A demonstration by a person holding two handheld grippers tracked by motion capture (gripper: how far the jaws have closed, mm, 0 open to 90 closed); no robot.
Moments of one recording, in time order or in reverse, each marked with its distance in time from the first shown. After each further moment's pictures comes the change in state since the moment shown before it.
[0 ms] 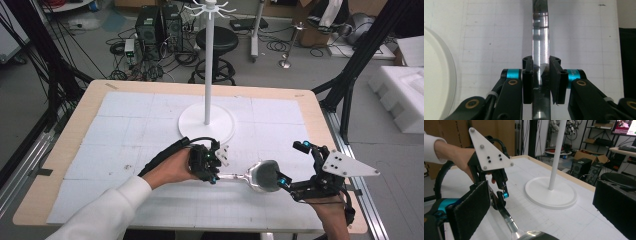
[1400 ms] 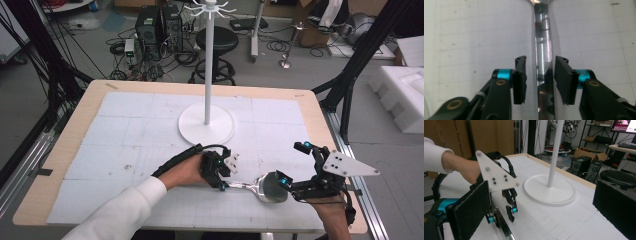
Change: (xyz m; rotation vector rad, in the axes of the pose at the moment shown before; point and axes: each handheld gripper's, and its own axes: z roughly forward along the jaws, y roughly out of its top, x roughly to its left) left arm 0.008 0.004 0.042 -0.063 -0.047 0.126; right arm -0.003 -0.004 -0.001 0.014 -0.005 0.013
